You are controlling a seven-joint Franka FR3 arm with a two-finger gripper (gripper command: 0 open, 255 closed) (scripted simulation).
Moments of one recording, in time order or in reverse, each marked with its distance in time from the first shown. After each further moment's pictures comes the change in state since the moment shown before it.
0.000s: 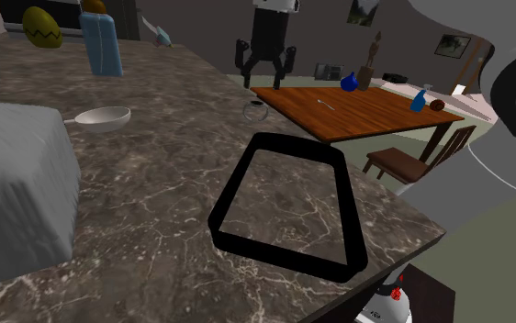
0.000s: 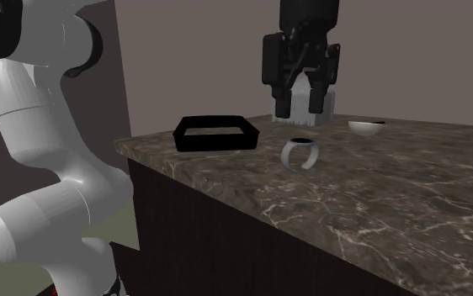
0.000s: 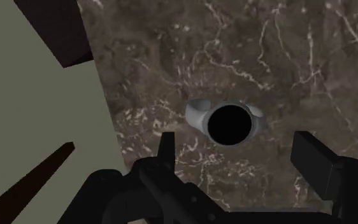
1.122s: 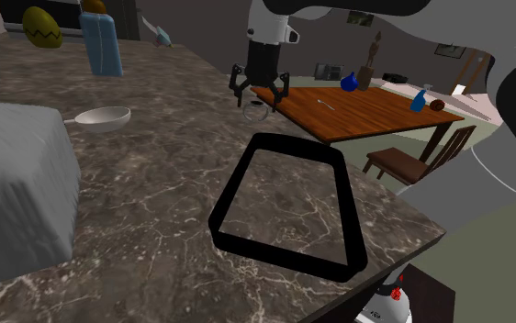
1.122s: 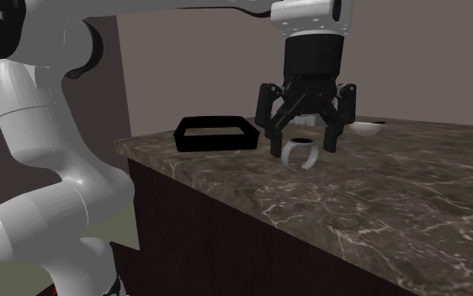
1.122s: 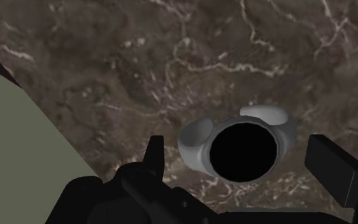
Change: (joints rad) arm -0.057 -0.030 0.042 -0.189 0.028 0.157 0.356
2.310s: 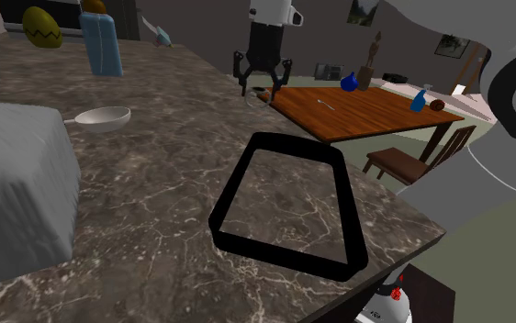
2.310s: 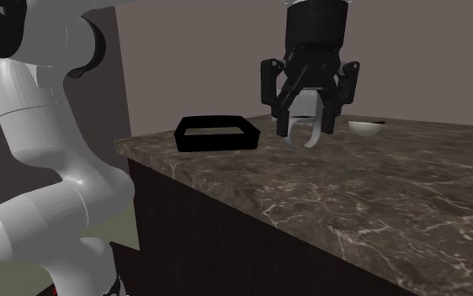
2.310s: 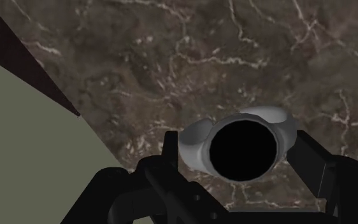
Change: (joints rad) arm -0.004 0.030 -0.002 0.123 -0.008 -0.094 0.006
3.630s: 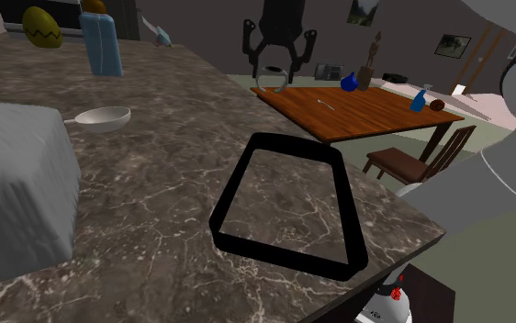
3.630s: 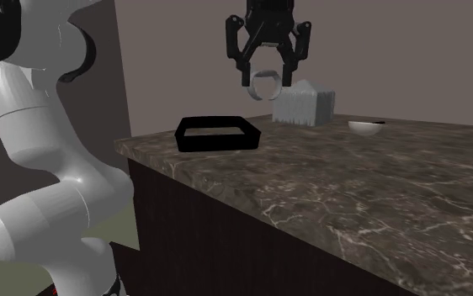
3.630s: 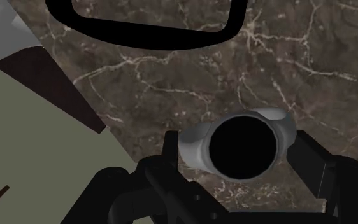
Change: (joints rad) arm 0.040 -0.103 0.049 0.114 0.054 -0.205 0.111
